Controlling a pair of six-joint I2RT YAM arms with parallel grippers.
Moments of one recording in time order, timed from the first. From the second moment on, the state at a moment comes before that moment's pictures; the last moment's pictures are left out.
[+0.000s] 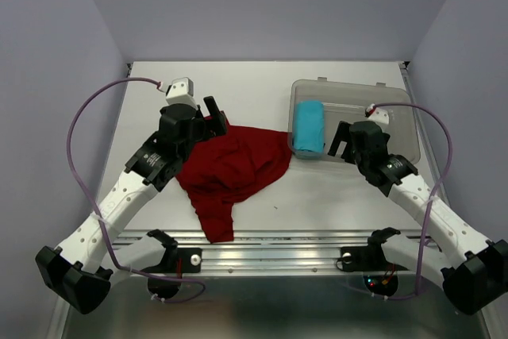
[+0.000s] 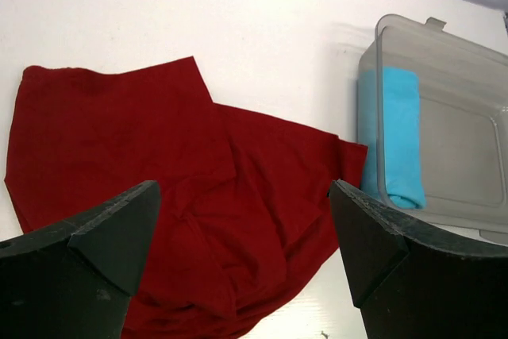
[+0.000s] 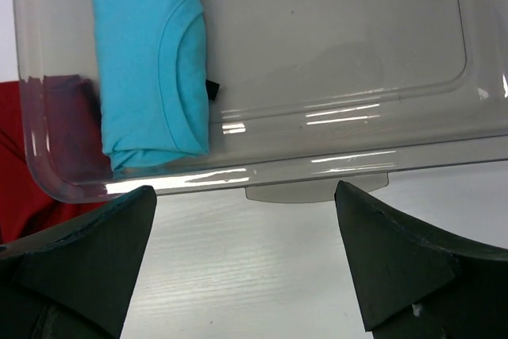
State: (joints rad) left arm -0.56 1.00 1.03 -0.42 -0.35 -0.52; right arm 0.44 0.97 0.79 -0.48 0.46 0.54
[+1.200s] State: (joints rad) left arm -0.55 1.38 0.86 -0.70 -0.39 -0.86; right arm 0.85 1.33 0.91 -0.33 0.09 0.49
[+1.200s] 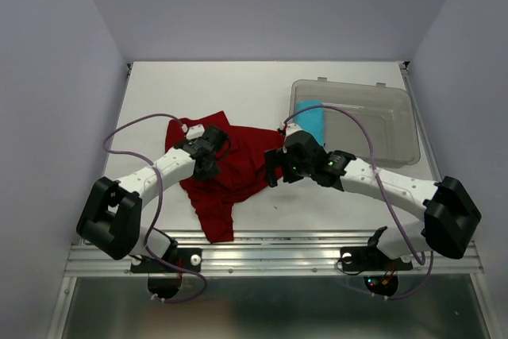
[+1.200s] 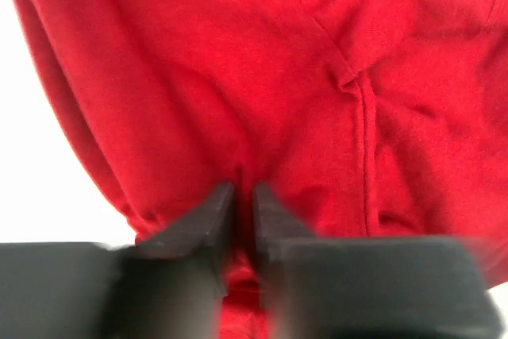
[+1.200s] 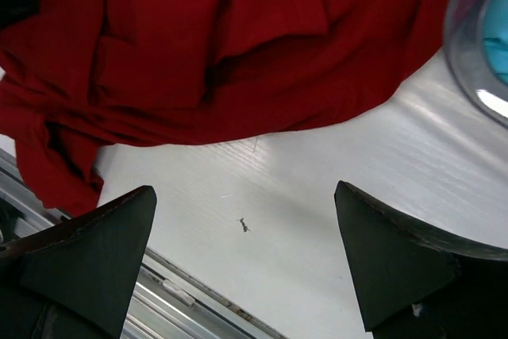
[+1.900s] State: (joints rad) left arm -0.54 1.22 0.92 -0.65 -0.36 -0.80; right arm 0.61 1.44 0.90 -0.38 0.21 0.49
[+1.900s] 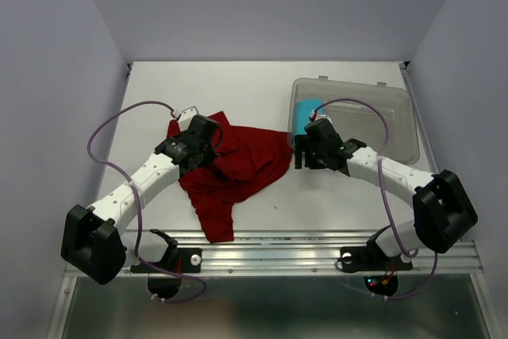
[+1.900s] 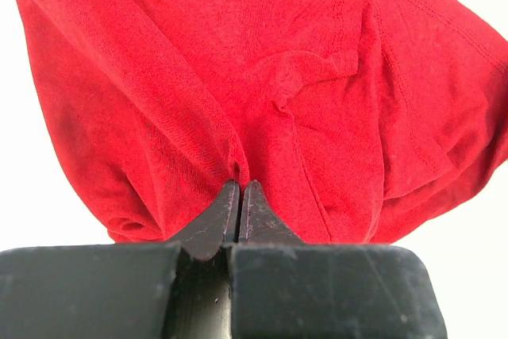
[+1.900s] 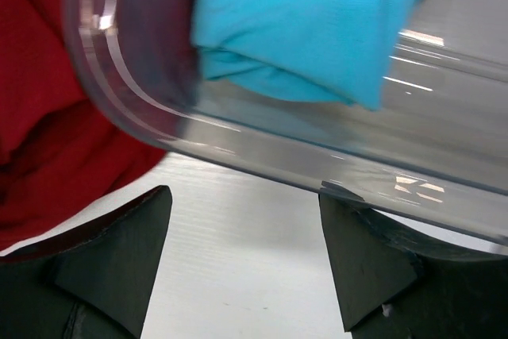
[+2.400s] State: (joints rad) left arm -0.54 1.18 0.92 -0.65 -0.36 -0.79; right arm 0.26 1.41 0.89 -0.43 0.23 0.41
